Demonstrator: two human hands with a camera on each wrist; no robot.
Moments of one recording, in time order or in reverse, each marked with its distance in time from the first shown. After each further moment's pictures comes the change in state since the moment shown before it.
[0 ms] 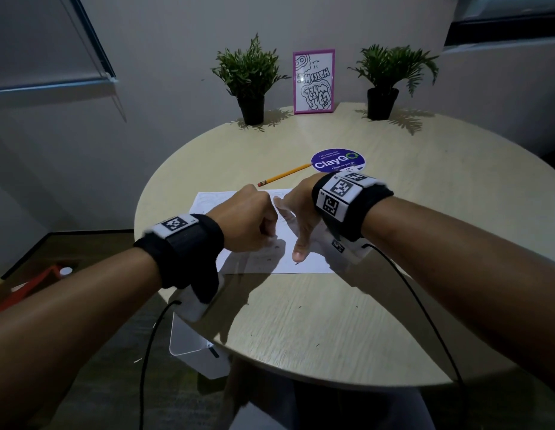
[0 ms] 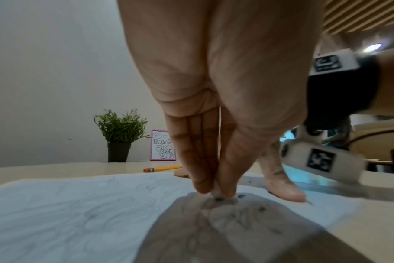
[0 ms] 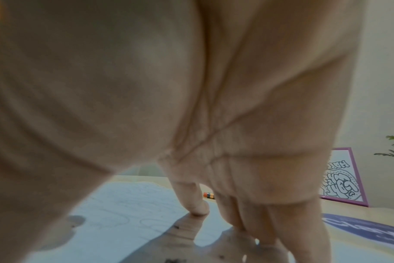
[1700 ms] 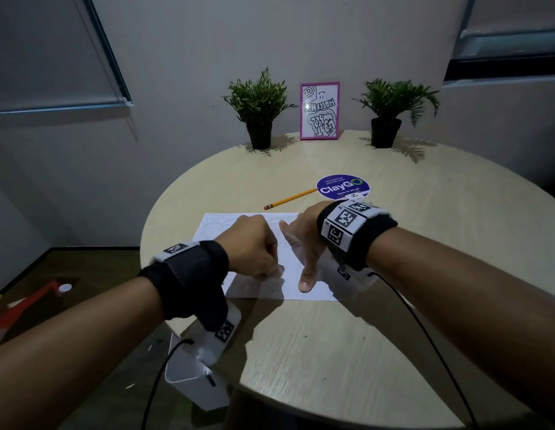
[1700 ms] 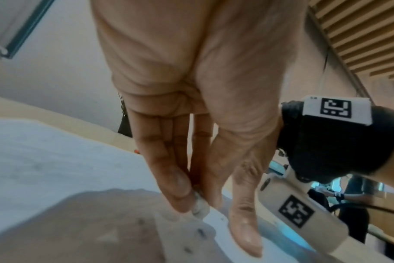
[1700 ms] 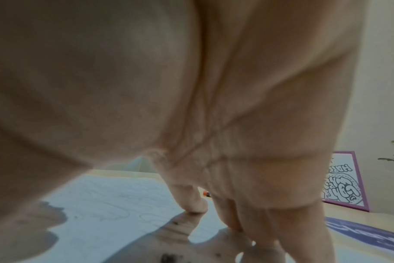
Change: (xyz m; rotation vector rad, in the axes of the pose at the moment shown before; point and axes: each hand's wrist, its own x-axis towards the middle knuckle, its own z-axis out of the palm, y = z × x) left_hand -0.009 0.012 -0.008 -0.296 -0.123 -0.324; right_hand -0.005 -0.001 -0.002 -0.131 -0.023 0.051
